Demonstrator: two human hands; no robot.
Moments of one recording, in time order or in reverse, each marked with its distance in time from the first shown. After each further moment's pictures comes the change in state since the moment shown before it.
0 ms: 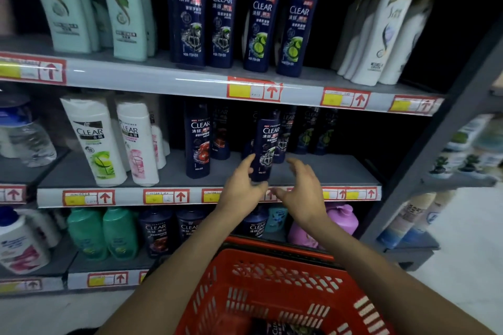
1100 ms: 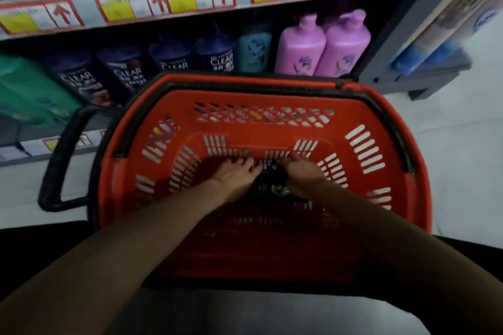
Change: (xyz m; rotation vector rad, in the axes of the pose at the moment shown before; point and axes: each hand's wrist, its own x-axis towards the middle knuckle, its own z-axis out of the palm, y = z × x) left_hand -0.122 -0.264 0.195 1.301 -1.025 0.193; right_hand -0.206 0.257 0.135 -0.478 -0.922 0.114
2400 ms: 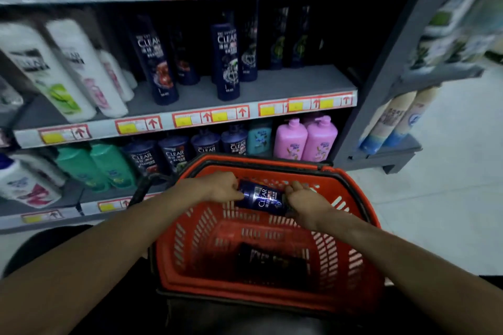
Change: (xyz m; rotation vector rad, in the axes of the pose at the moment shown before) left_hand -0.153 -0.065 -0.168 -0.522 0.111 -0.197; right_hand -0.089 -0.030 -0.127 -0.129 0.232 -0.157
